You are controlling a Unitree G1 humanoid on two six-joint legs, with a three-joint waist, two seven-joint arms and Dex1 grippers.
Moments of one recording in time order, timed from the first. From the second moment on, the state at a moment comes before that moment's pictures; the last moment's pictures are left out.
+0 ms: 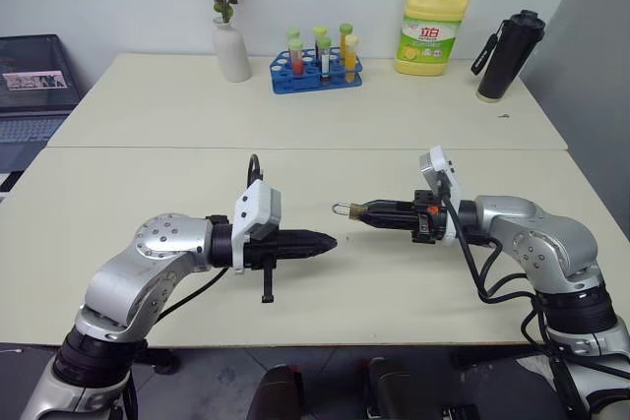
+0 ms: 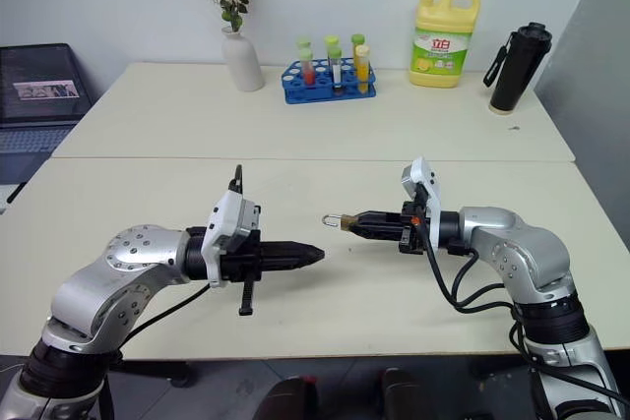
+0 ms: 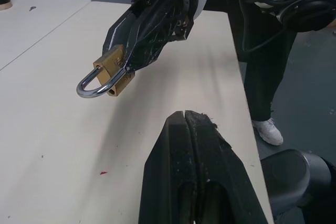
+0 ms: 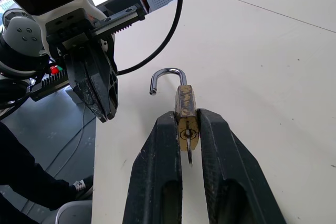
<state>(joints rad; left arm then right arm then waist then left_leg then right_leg) -0.31 0.73 -0.08 -0.43 -0.61 0.54 -1.07 -0.52 -0.55 0.08 -0.23 0.70 0.86 0.95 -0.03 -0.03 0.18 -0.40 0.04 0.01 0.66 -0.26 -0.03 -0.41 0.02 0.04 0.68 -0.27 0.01</state>
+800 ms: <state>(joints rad) -0.40 0.59 -0.11 -0.32 -0.51 0.47 -0.99 -0.52 -0.55 0.08 -0.23 0.70 0.86 0.96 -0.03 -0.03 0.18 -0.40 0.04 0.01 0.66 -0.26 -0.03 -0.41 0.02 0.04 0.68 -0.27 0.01</state>
